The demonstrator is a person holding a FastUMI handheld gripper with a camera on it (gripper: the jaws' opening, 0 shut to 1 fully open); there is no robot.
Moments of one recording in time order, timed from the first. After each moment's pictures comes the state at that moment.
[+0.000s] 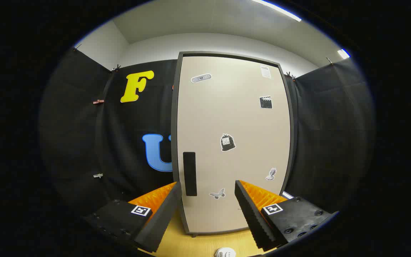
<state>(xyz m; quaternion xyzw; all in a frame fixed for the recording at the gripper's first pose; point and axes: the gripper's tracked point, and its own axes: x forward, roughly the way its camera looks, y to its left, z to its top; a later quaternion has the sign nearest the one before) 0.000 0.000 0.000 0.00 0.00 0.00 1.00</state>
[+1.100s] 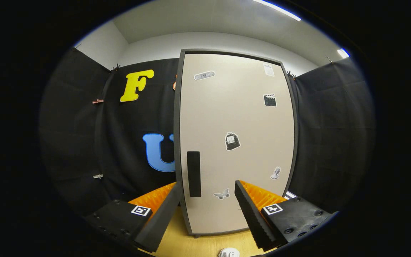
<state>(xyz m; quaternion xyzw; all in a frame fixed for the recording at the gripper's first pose) 0.018 0.011 -0.011 0.01 0.01 0.00 1.00</state>
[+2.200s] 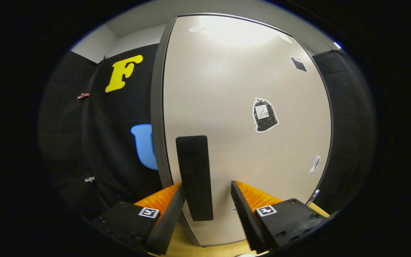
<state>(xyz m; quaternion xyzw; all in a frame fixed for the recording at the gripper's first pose) 0.149 0.032 -0.066 0.03 0.04 -0.01 1.00</state>
